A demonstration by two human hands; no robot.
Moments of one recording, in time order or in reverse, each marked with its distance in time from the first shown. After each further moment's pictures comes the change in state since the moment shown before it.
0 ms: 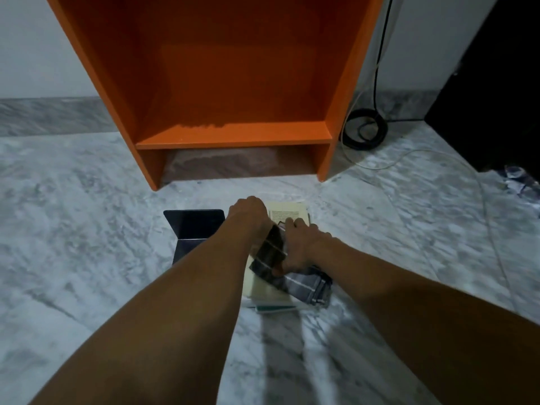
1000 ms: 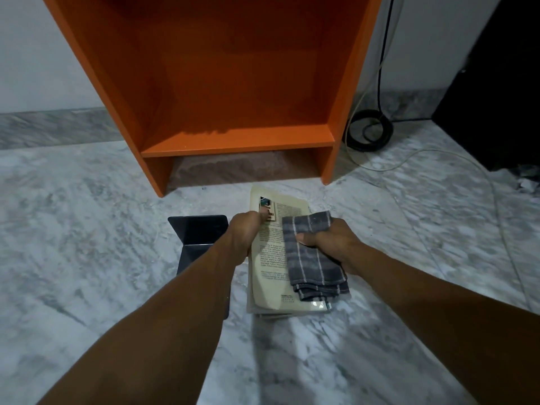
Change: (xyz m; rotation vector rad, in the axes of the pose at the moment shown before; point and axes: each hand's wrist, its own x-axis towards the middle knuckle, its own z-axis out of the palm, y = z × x) left_hand 0.003 -0.021 0.021 -1.132 -0.115 -0.261; right_hand -0.004 0.050 0.006 1.196 0.191 0.179
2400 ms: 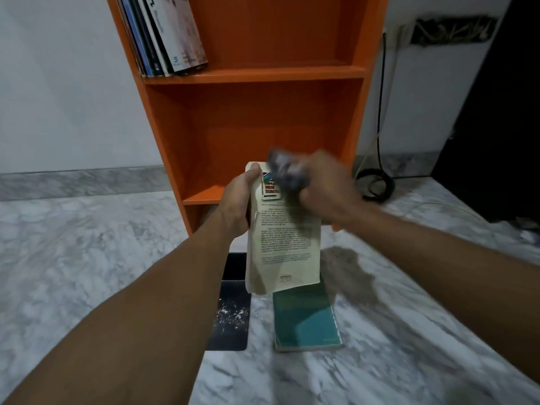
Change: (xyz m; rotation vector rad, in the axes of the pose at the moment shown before) left_hand -0.083 0.109 -0.051 -0.414 -0.202 0.383; right_hand -0.090 -0.161 -0.012 -0.697 0.433 -1.147
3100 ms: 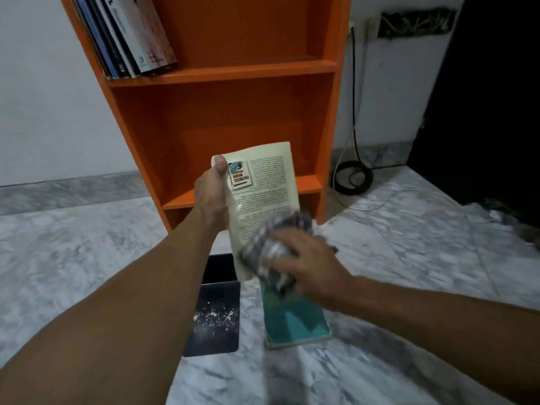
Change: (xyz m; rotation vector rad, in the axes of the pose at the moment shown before) left_hand 0.009 0.005 -0.004 -0.118 0.083 0.077; right_hand -0.113 0.003 0.037 -0.056 -0.283 -0.300
